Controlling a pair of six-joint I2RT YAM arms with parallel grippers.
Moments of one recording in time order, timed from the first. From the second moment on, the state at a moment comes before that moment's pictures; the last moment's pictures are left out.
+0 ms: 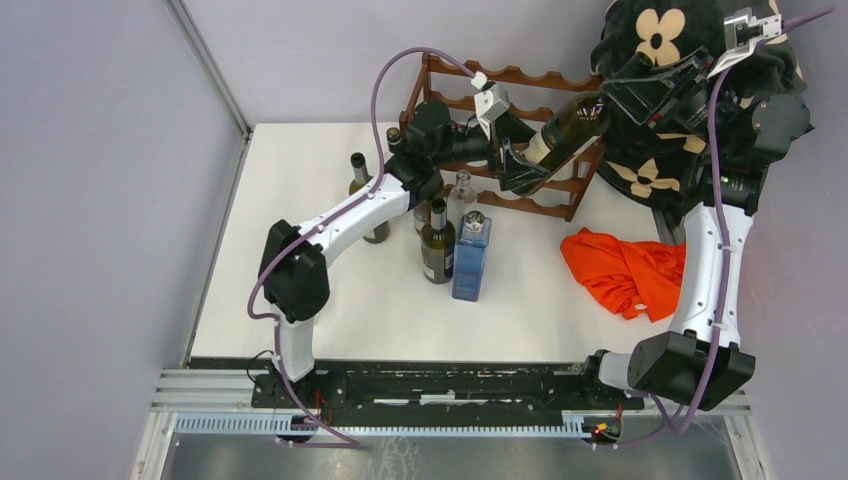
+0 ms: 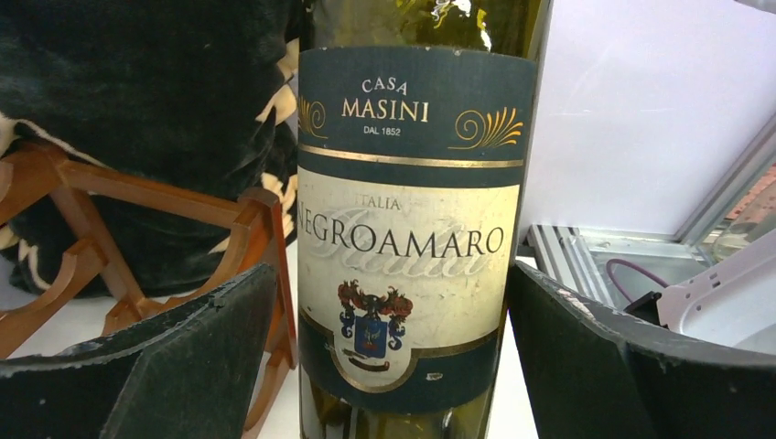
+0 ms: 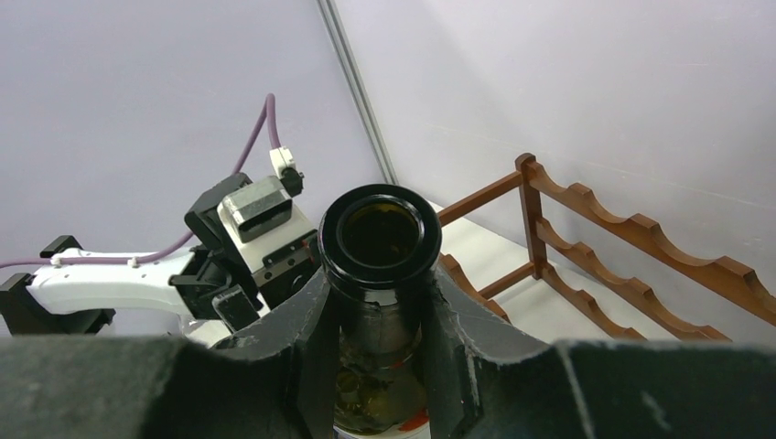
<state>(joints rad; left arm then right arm) -0.74 1.92 1.76 0.37 0.78 -0.21 -0.34 1.31 1.50 0.40 -1.12 0.84</state>
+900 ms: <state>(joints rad) -0.77 2.02 1.85 0.41 0.83 -0.22 -0.35 1.31 1.50 0.44 -1.14 0.83</state>
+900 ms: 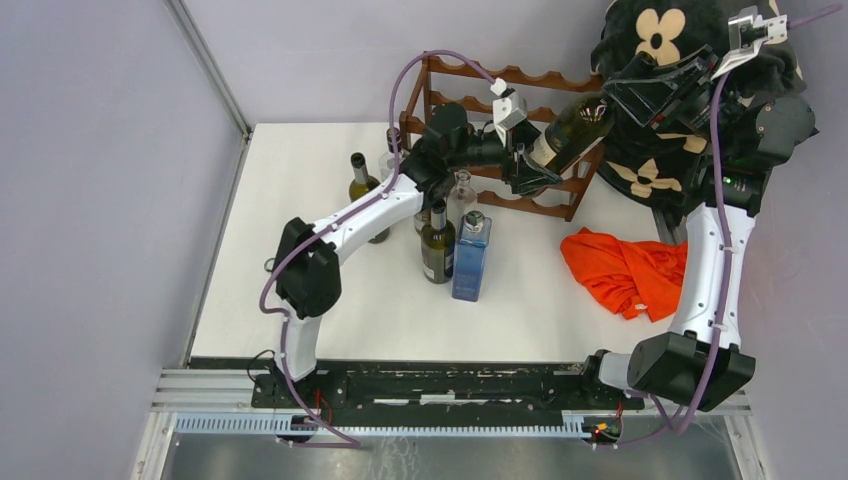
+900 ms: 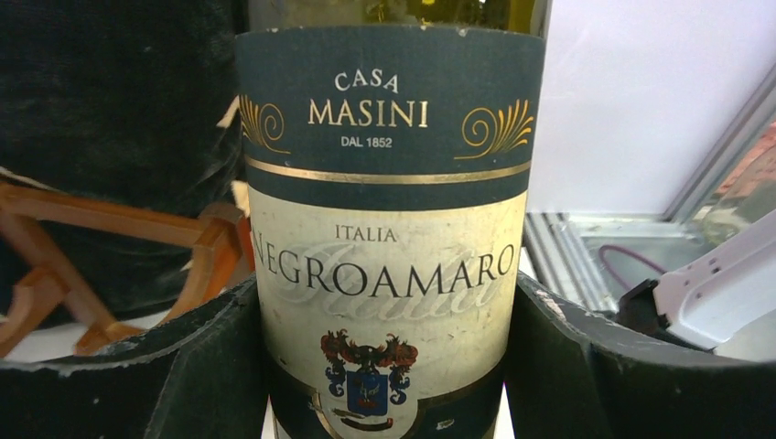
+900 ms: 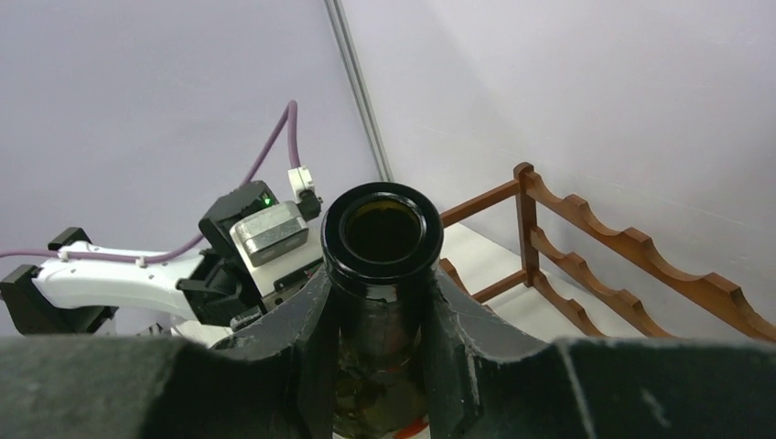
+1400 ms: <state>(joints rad) -0.75 1.89 1.86 0.15 0.64 0.12 -0.35 1.25 1.50 0.39 -1.25 0.63</state>
